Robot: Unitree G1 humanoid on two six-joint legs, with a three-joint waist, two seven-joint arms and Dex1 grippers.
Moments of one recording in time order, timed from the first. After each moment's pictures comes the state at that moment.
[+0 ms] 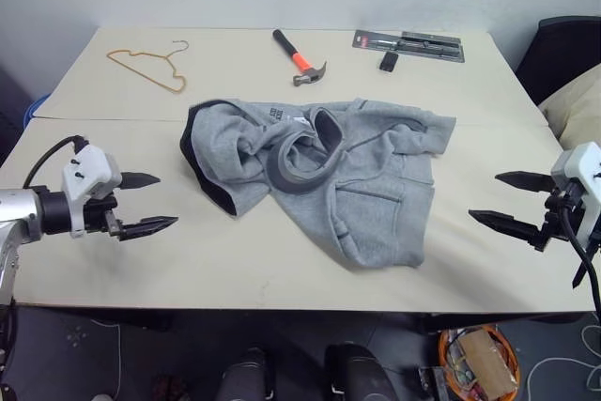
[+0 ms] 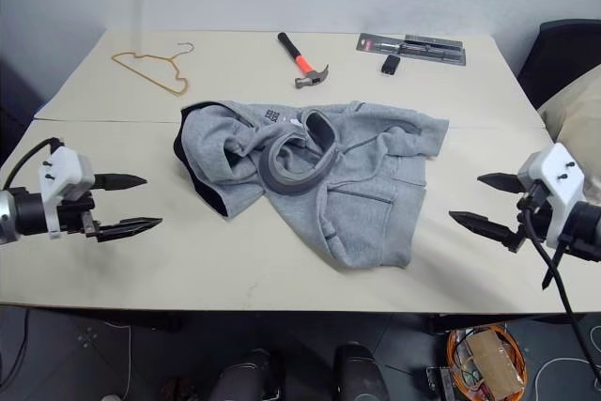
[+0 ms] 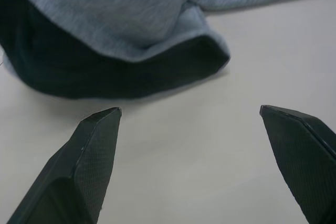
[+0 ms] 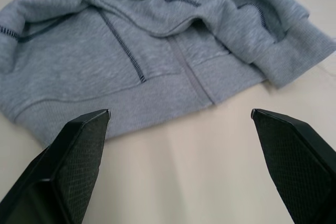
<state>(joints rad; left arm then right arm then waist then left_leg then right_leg) -0.25 1.02 0.29 -0.02 -0.42 0.40 -1.13 -0.10 -1.04 -0.44 -0.20 0.56 0.55 1.01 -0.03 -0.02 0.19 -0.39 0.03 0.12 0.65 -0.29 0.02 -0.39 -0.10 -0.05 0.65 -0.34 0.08</state>
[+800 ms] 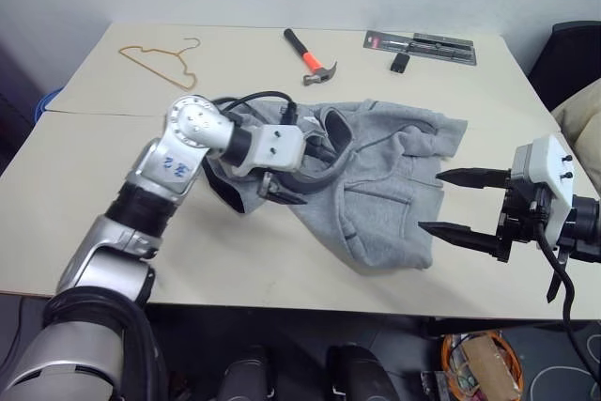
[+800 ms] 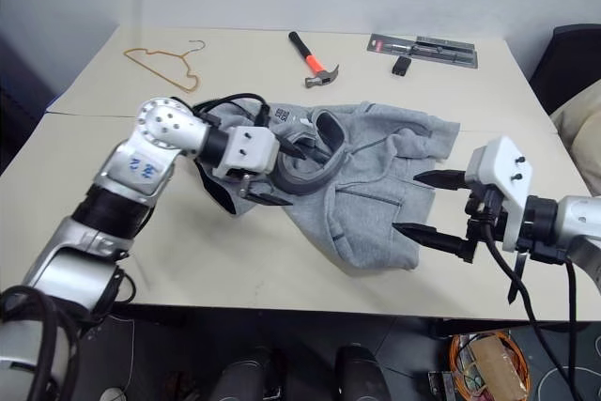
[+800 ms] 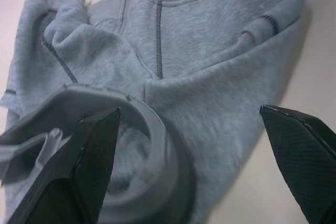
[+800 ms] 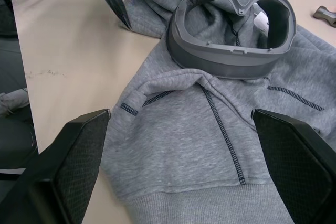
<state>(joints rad) -1.06 0.52 -0.41 0.40 0.00 -0.04 -1.24 -0.12 -1.04 -0.43 -0.57 0.76 0.73 0.95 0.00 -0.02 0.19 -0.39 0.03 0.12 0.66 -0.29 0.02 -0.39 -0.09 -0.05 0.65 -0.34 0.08</state>
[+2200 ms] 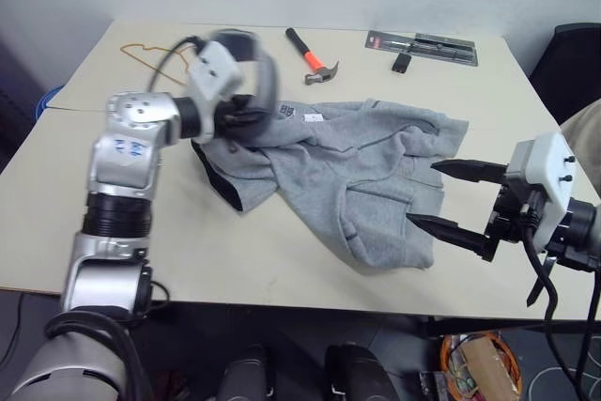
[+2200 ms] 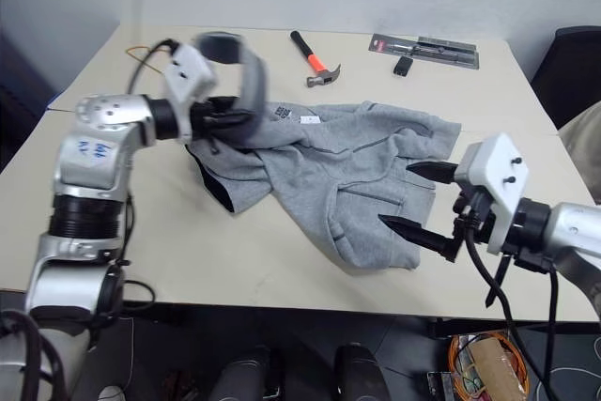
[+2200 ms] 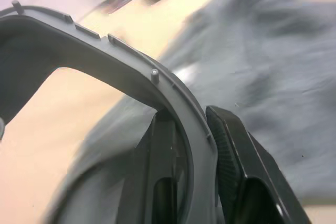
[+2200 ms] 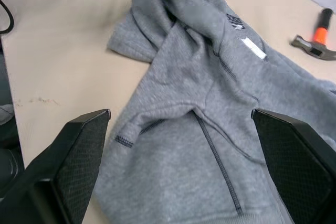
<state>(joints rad) -0.93 0.66 0.07 0.26 0.01 0.58 -0.71 -0.16 -1.00 -0.39 -0.66 0.83 0.74 0.80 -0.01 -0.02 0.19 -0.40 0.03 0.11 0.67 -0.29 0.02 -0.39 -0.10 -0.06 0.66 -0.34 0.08</state>
